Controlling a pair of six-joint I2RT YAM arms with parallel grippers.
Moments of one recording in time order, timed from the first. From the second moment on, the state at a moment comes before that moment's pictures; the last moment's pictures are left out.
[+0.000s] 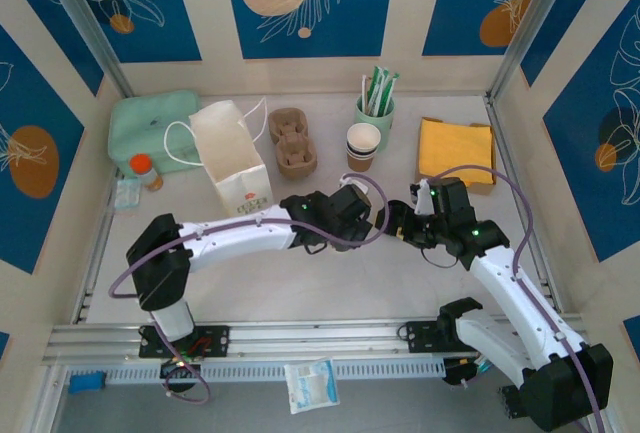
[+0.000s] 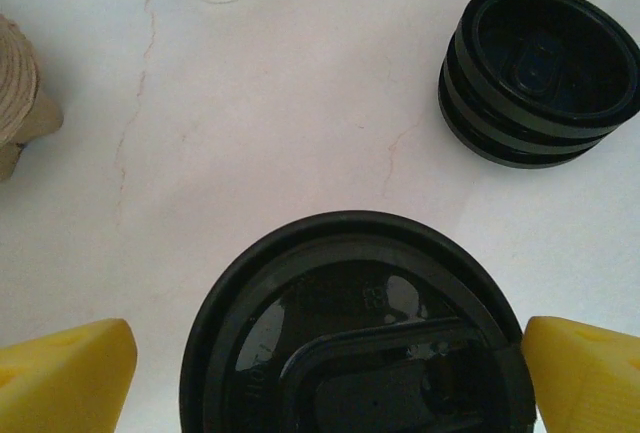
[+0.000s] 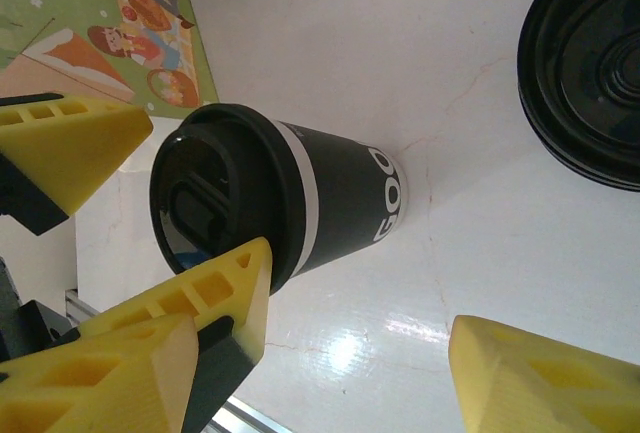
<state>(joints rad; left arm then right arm) -1.10 1.72 1.34 -0.58 -0.36 -0.37 0.30 0.86 0.68 -0.68 -0.47 0.64</state>
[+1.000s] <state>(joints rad) -0.88 1.40 1.04 -0.51 -0.13 -0.61 0.45 1.13 0.84 -0.68 -0.42 0.58</state>
